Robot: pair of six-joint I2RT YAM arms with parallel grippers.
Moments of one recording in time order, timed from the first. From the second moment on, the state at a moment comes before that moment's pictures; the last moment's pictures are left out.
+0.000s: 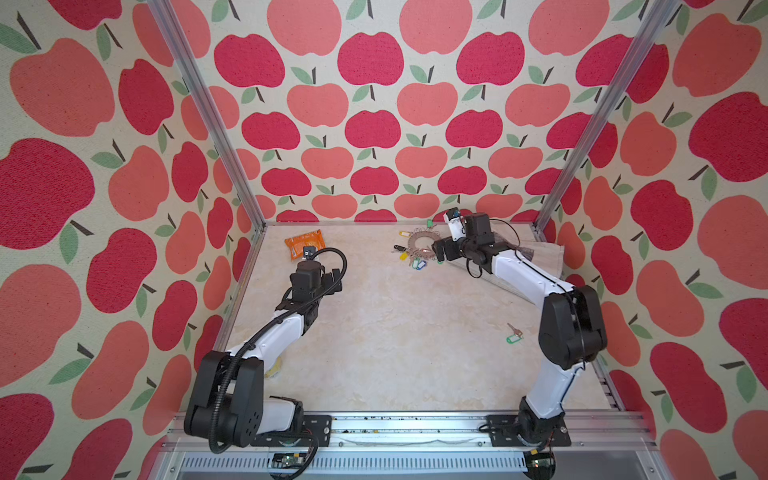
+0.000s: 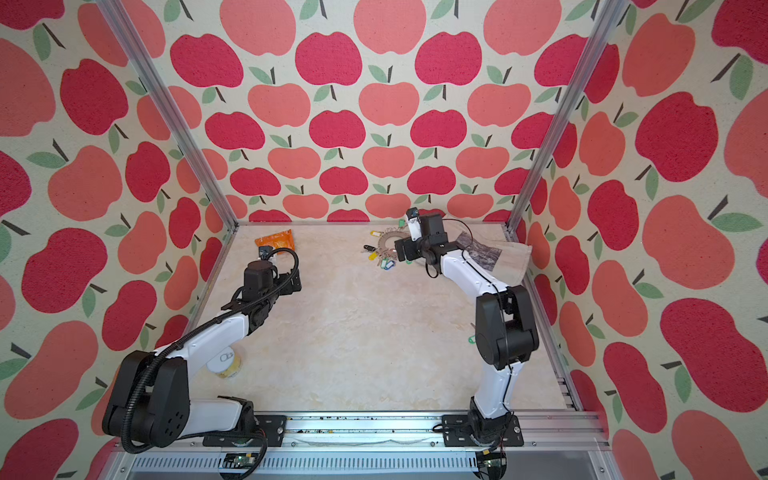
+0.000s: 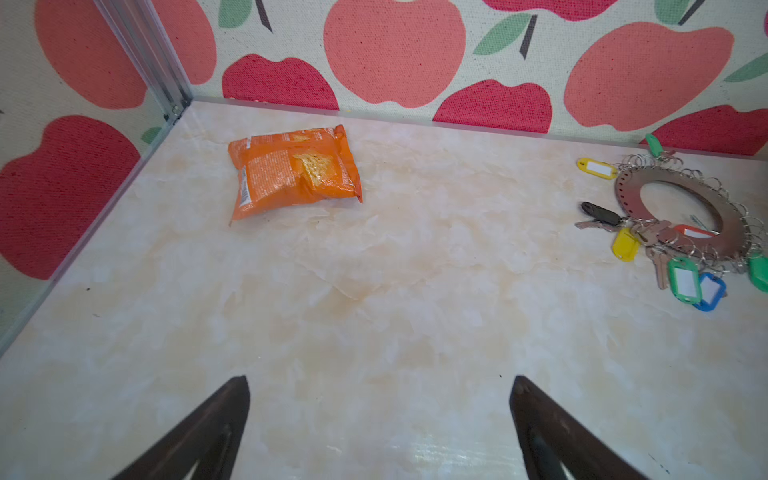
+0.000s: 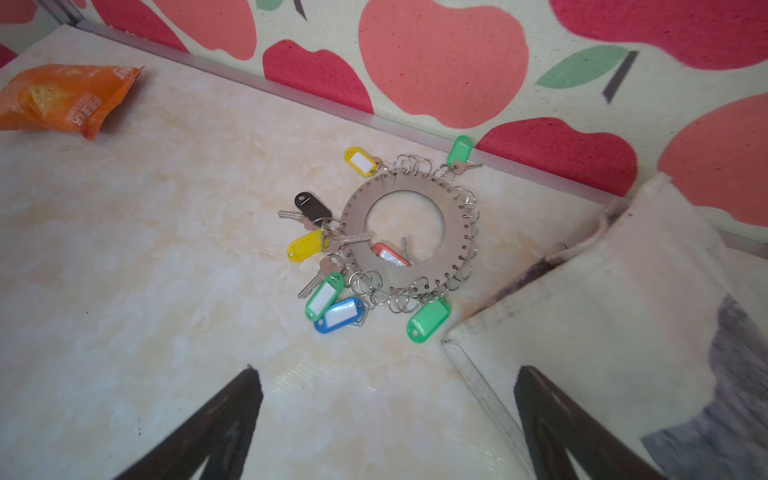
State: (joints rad) left arm -0.20 1.35 0.72 0.09 -0.18 -0.19; right arm 0.41 1.92 1.53 -0.30 -0.11 -0.08
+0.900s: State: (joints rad) left arm -0.20 1.29 0.71 -0.03 -0.08 -0.26; right arm 0.41 2.69 2.54 -0.90 -0.27 -0.11
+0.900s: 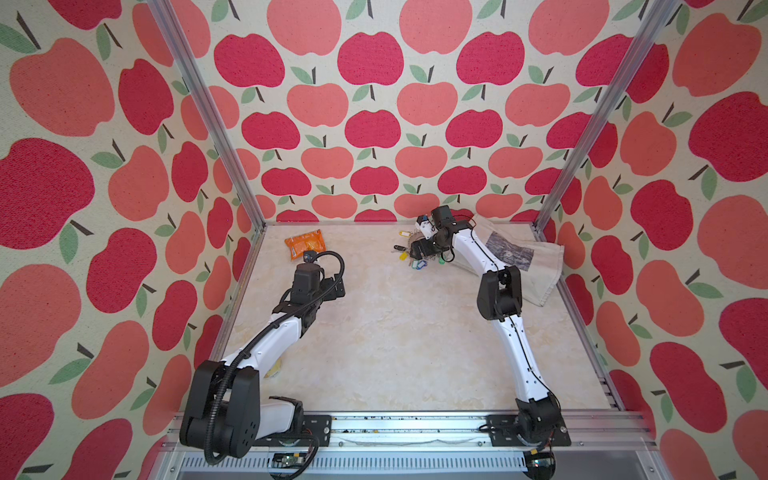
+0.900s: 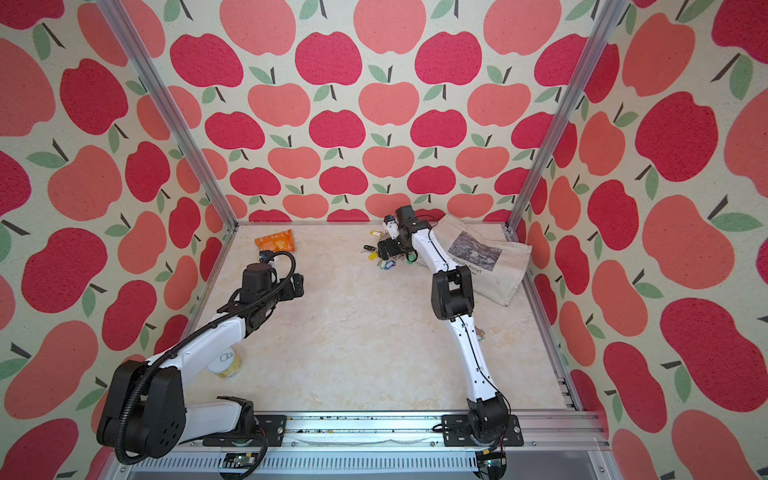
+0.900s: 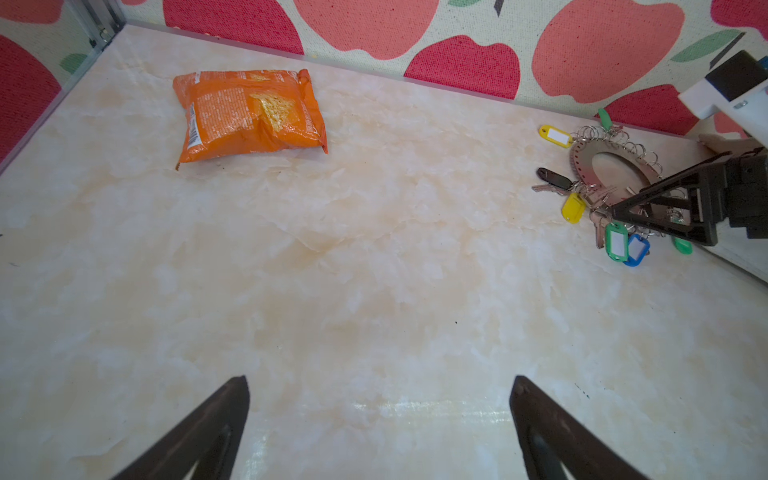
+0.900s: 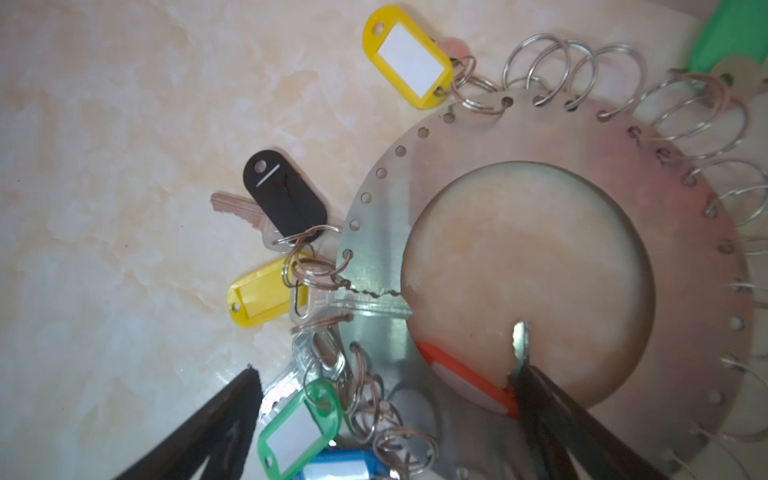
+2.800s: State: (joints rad) left arm -0.46 1.20 0.69 -0.12 0.03 -0.35; right arm 0.76 1.46 0.89 -0.44 -0.19 0.44
